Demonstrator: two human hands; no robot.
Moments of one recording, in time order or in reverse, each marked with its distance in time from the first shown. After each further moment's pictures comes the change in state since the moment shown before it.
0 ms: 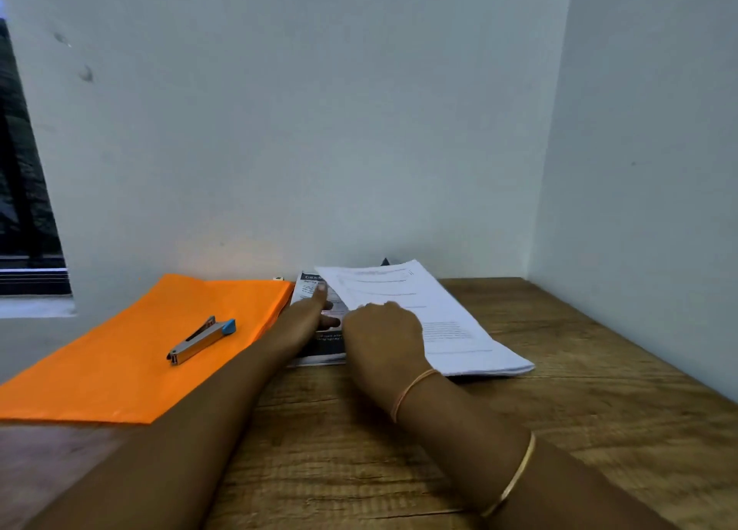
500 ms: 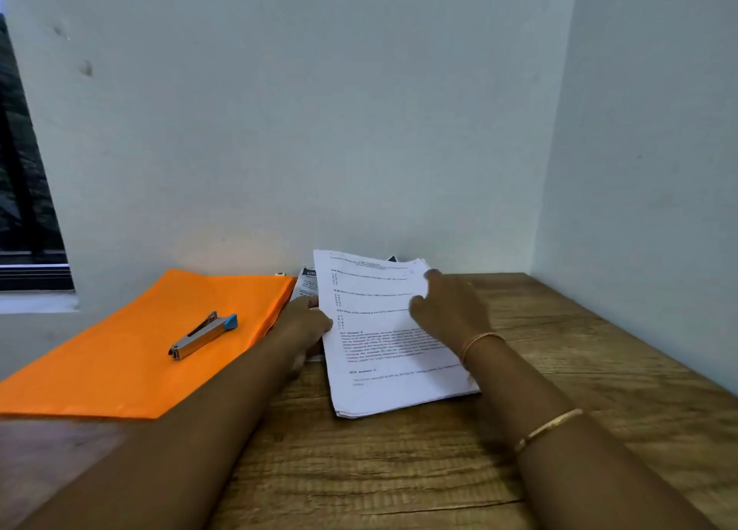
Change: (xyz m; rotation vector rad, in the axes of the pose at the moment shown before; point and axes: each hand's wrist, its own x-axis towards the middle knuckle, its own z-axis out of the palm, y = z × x) left_hand 0.001 0.001 0.009 -0.302 0.121 -0.189; right_hand 0.021 0.084 0.025 0.435 -0.080 0.519
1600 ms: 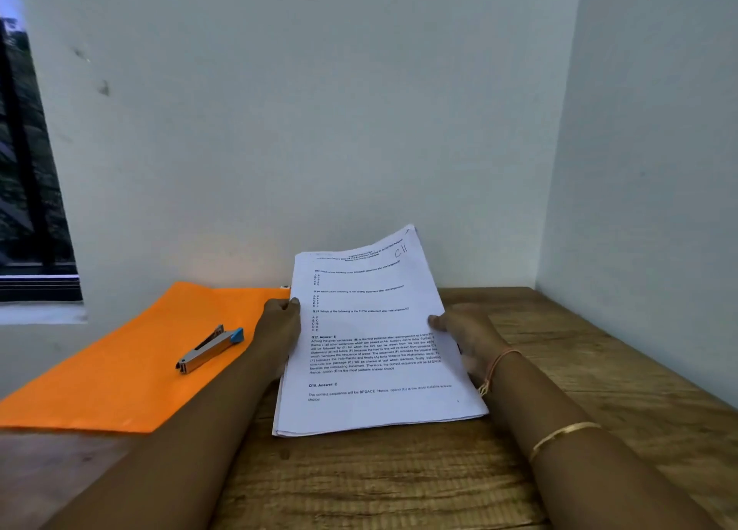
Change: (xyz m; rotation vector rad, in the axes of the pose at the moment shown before) left_hand 0.028 -0.005 -0.034 0.036 0.206 0.107; right_hand 0.026 0.032 0.022 0.927 -0.165 0.373
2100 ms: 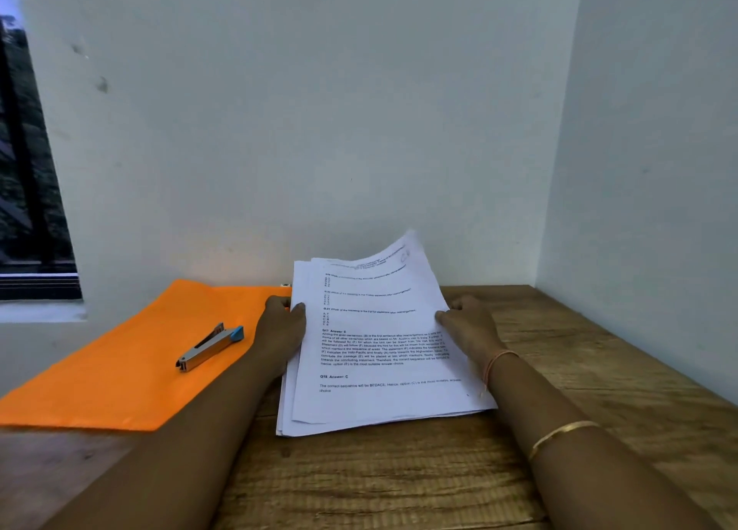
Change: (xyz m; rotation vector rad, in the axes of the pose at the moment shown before) left_hand -0.012 0.006 0.007 0.091 0.065 0.114; right_hand -0.004 0.000 -0.005 -0.304 0.144 -0.213
